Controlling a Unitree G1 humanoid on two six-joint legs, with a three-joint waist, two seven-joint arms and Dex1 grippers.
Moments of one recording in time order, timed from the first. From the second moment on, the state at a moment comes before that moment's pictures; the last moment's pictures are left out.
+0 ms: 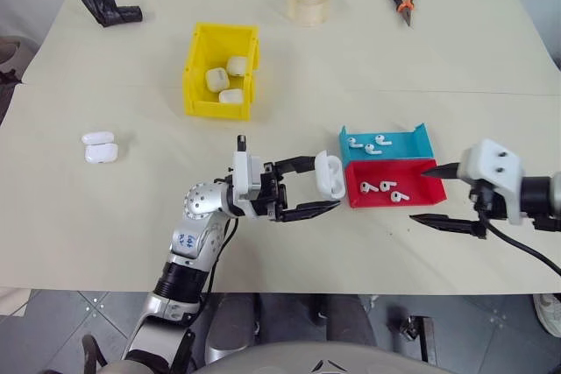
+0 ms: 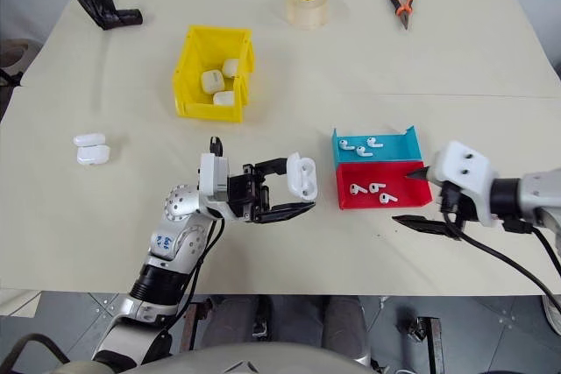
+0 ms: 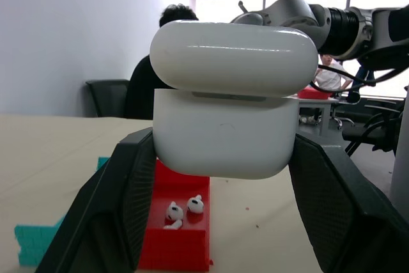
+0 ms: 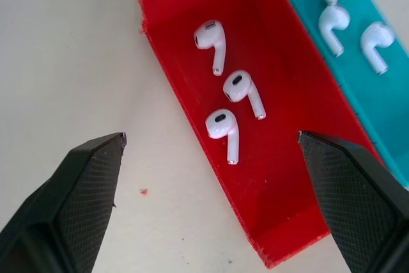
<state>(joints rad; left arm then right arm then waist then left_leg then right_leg) -0.31 0.17 -0.19 0.00 -0.46 -0.08 -1.10 -0.12 -1.18 -0.11 -0.37 0.40 0.63 1.12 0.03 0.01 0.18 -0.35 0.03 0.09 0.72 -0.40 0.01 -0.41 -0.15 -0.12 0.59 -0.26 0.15</state>
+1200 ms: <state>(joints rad) -0.31 0.14 -0.23 -0.03 -0.46 -0.05 -1.06 -0.40 -1.13 0.26 -0.34 0.15 0.71 1.12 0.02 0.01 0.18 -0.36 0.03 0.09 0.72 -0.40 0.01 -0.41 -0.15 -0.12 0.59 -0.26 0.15</state>
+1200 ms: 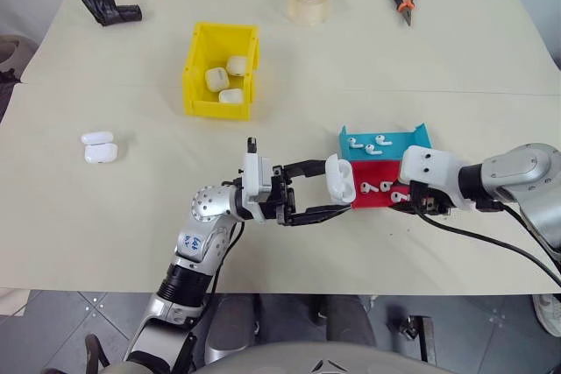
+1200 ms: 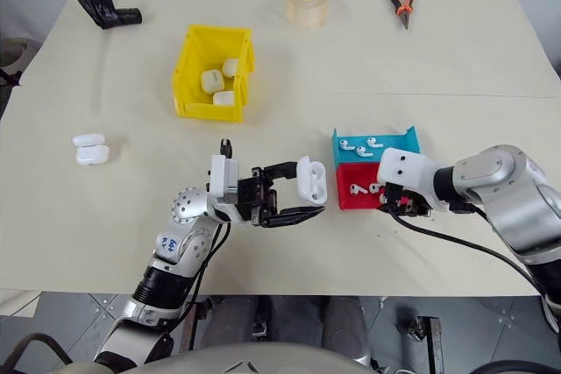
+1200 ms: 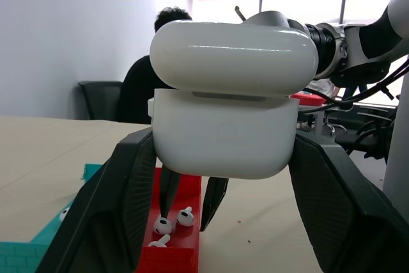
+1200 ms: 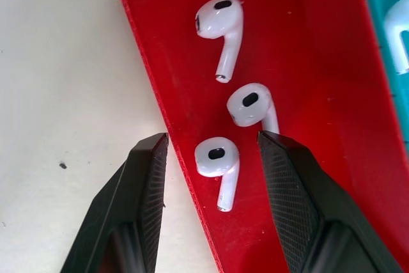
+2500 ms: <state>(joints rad) -0.38 0.15 -0.20 0.02 -0.50 0.00 -1.17 -0.20 -0.73 -0.37 -0.45 0.67 0.63 1.07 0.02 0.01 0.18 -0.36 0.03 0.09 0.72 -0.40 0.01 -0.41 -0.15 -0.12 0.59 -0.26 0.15</state>
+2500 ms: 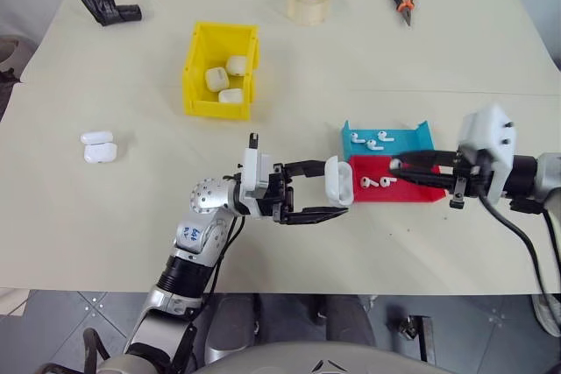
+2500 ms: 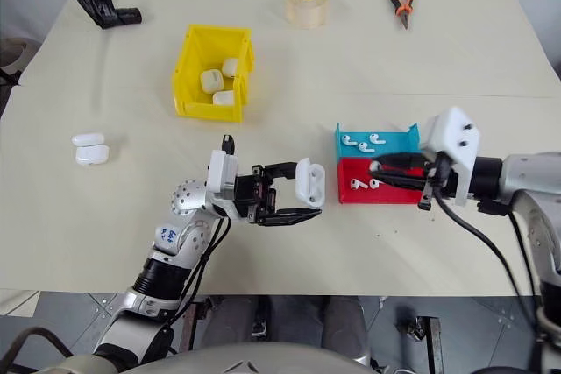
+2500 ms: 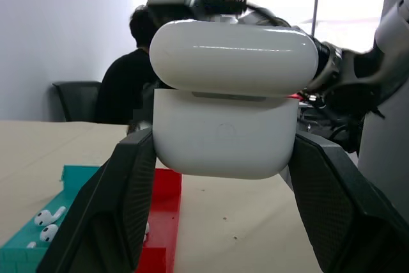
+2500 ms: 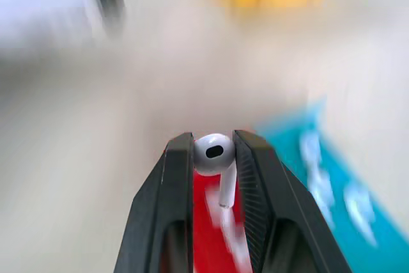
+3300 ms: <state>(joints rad) -0.41 0.16 -0.17 0.01 -0.52 0.13 -1.16 -0.03 -0.39 -0.18 -0.70 0.94 0.49 0.71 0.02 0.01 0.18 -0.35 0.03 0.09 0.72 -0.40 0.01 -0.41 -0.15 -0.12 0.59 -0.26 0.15</state>
